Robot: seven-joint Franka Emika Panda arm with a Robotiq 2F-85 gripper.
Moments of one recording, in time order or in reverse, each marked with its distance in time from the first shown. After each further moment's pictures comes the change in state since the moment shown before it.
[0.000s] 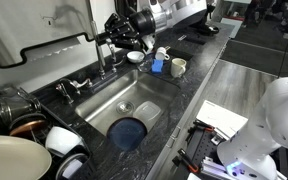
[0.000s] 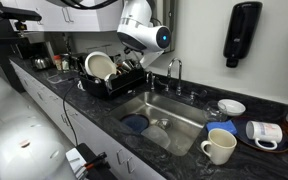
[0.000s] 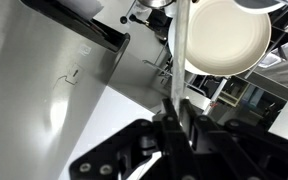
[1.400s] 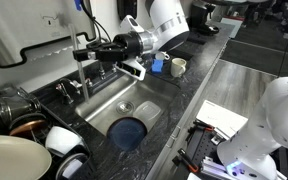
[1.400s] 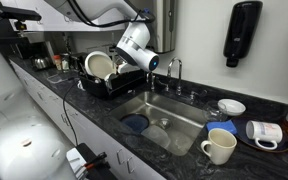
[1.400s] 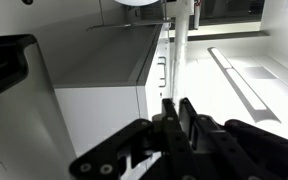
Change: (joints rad) arm 0.025 0.155 0.082 -0.022 0.246 -0.313 0.366
